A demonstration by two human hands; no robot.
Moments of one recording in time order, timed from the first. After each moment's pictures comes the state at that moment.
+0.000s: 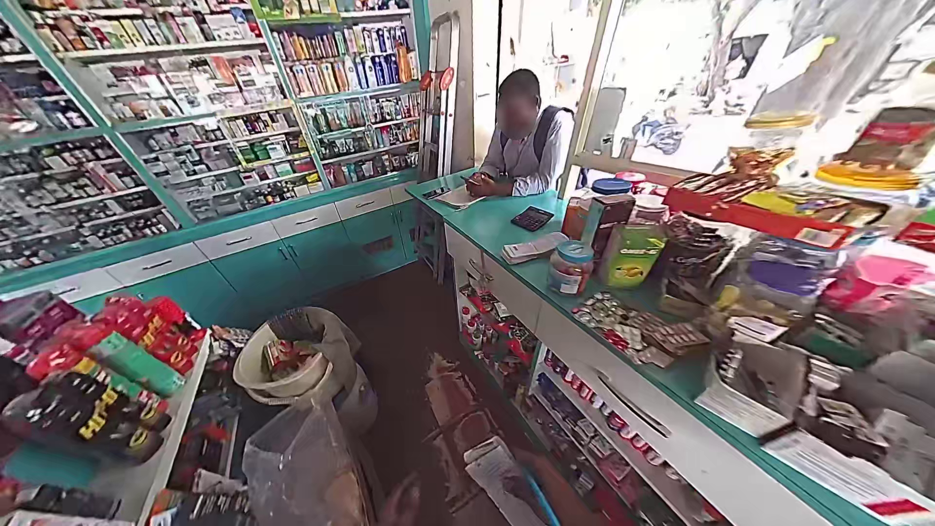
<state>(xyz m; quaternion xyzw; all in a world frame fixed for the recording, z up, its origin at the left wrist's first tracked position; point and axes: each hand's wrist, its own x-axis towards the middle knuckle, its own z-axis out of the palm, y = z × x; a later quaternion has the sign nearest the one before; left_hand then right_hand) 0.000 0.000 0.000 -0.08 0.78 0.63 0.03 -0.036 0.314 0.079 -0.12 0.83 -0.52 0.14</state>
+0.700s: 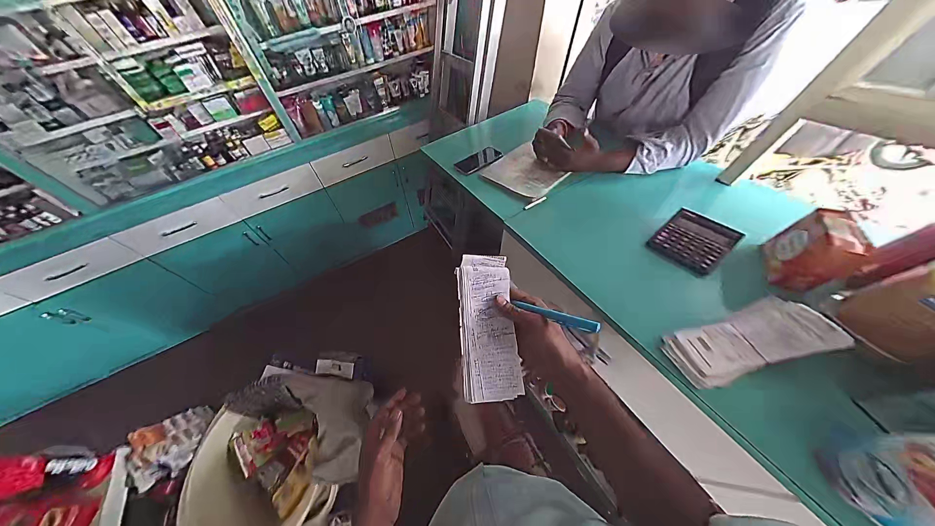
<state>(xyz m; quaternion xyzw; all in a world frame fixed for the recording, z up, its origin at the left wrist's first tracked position) -0.547 -0.110 0.098 -0.13 0.56 0.82 0.01 -0.677 0.150 0.196 -0.06 0.53 -0.85 0.05</state>
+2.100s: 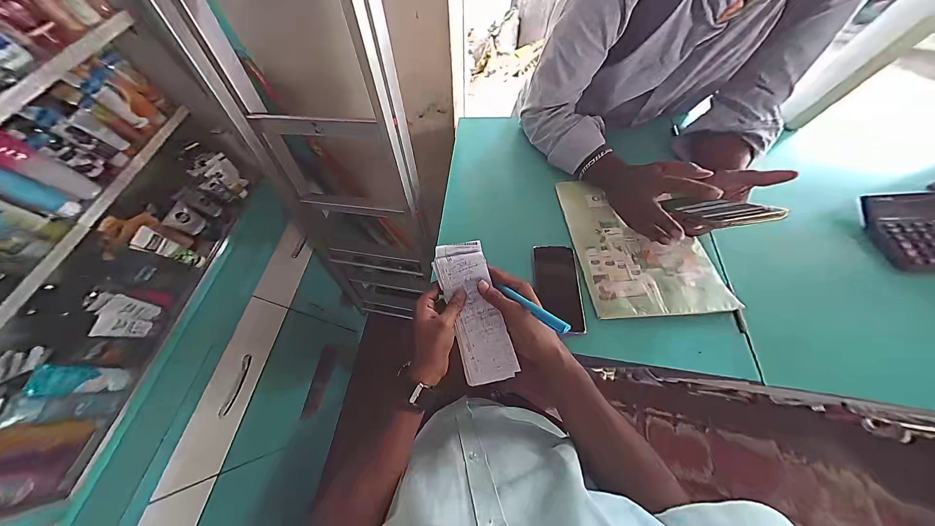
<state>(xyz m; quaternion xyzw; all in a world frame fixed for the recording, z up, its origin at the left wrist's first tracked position) -1.493 -0.040 0.167 0.24 0.56 0.72 0.34 -1.378 0.059 0.162 0.20 0.54 -0.75 -0.31</state>
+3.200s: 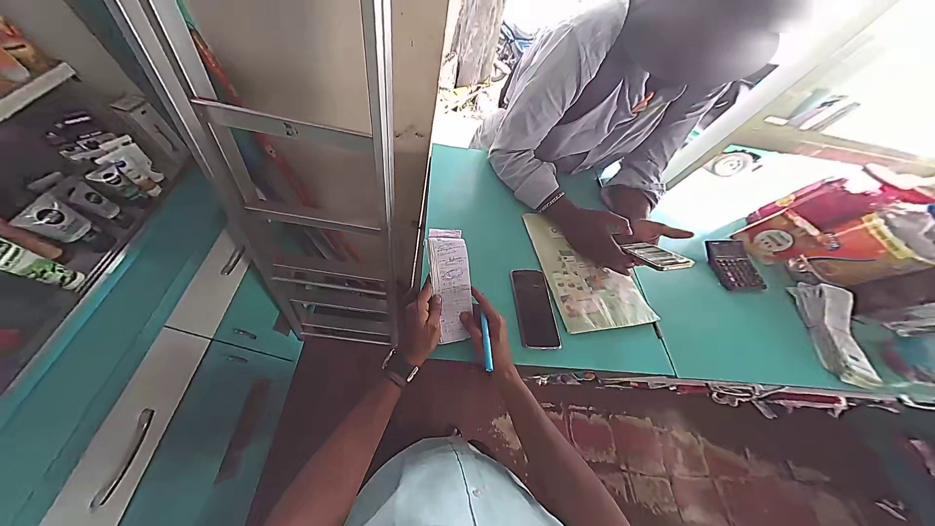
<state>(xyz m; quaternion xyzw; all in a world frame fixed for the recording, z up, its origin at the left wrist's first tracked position) -1.566 -0.003 0.070 0.47 0.63 0.58 0.22 -1.413 0.047 0.089 0.35 0.70 -0.48 -0.38</state>
